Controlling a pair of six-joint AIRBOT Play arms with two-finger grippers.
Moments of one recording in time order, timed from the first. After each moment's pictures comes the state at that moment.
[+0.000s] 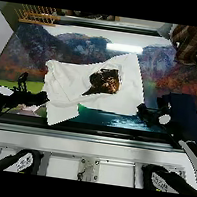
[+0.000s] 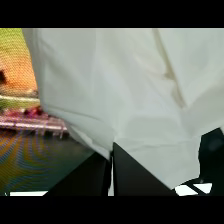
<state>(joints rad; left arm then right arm) 0.31 -1.15 0.64 0.92 -0.90 -1.20 0.02 -1.20 0.50 -0.93 0.40 1.88</state>
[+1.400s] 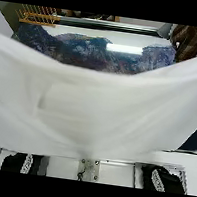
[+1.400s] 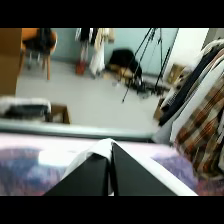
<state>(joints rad) 0.31 -0.53 1.53 0.92 -1.10 -1.56 -0.22 -0.75 1.63 -1.17 1.09 1.54</state>
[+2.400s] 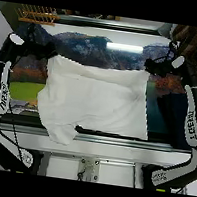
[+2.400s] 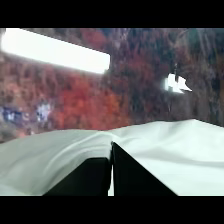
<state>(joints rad) 0.17 -1.84 1.77 0.89 -1.01 -1.43 -0.04 -1.73 1.65 -1.19 0.89 1.67</state>
